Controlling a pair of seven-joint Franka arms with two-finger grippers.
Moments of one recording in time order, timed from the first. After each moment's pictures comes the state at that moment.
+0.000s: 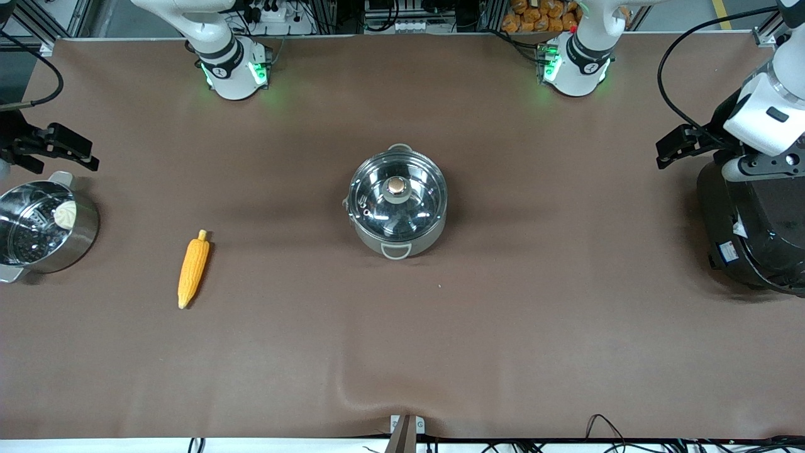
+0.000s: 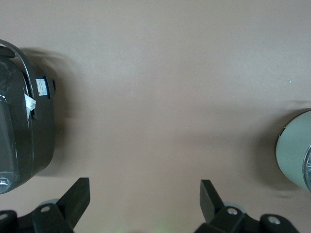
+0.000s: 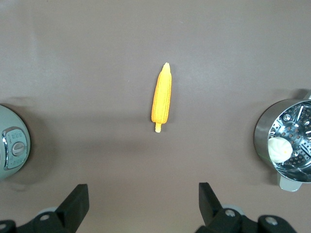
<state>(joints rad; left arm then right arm) 0.01 -0.01 -0.14 -1.60 0.02 1.56 -0.19 -0.03 -0.02 -0.02 -1.59 0.03 1.56 -0.08</state>
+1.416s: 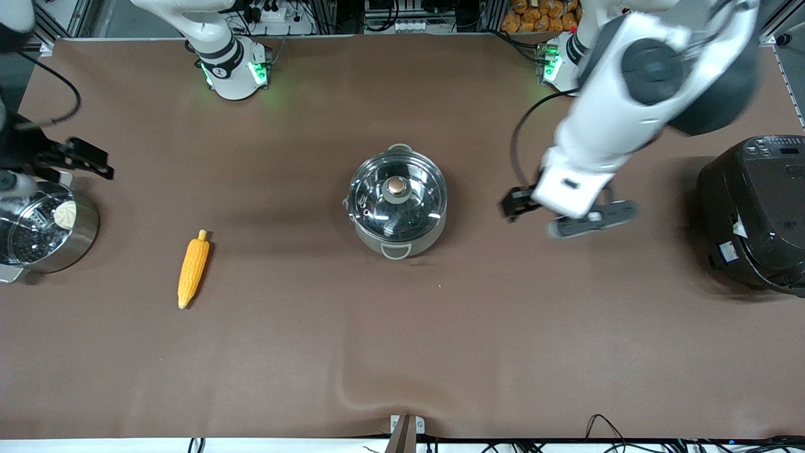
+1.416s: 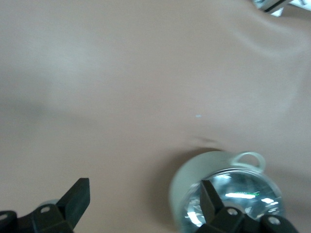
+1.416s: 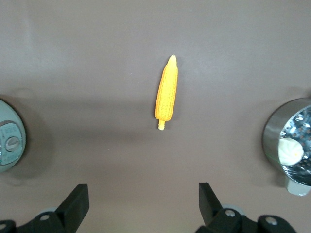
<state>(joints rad) -0.36 0.33 -0.18 -1.40 0.02 1.81 -0.83 -0.01 0.06 -0.02 -1.61 0.03 1.59 -0.09</state>
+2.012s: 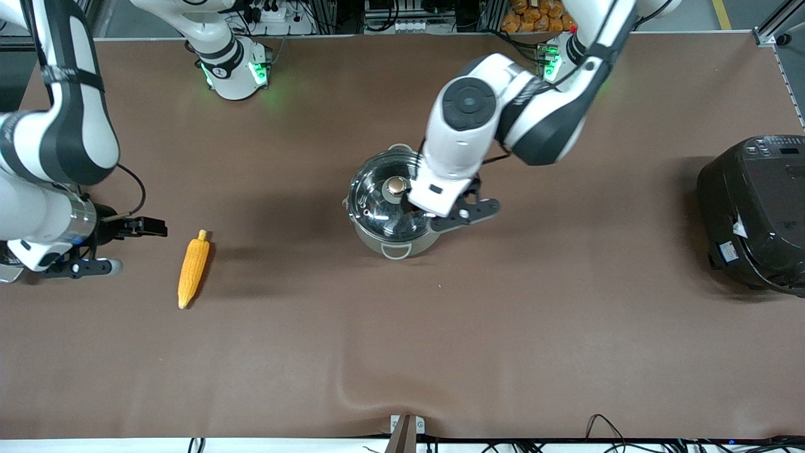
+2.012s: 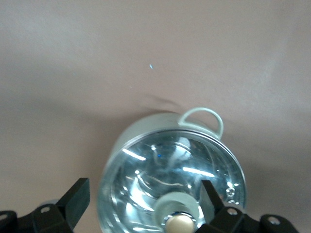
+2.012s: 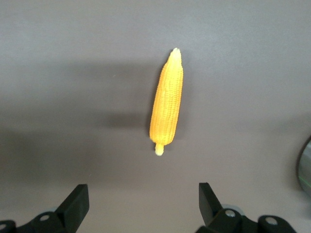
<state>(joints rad) -0.61 0.53 -0.16 -1.33 0.02 1.90 -1.08 -0.01 0.32 -0.03 -1.68 0.03 1.80 -0.09</state>
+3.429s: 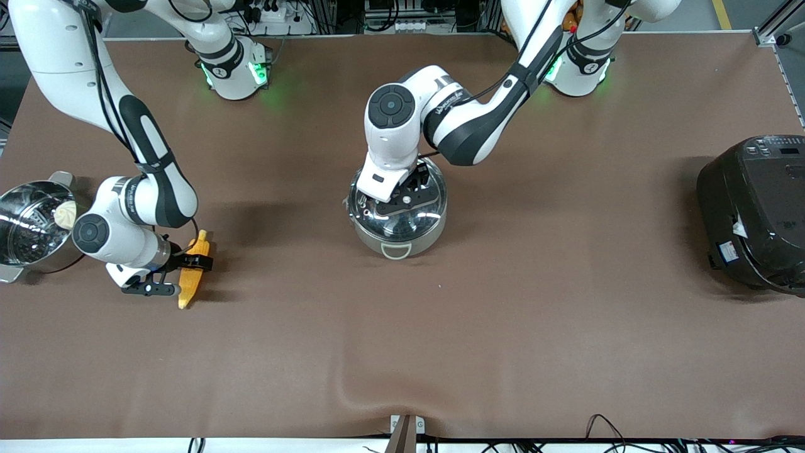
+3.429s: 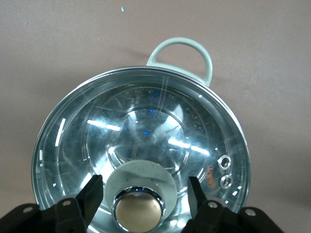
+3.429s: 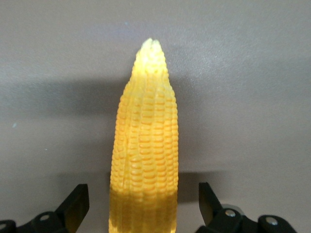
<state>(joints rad) -0.76 0.64 -0.12 -1.33 0.02 1.95 -1.16 -0.03 0.58 -0.03 -1.93 0.03 2.44 -0.02</state>
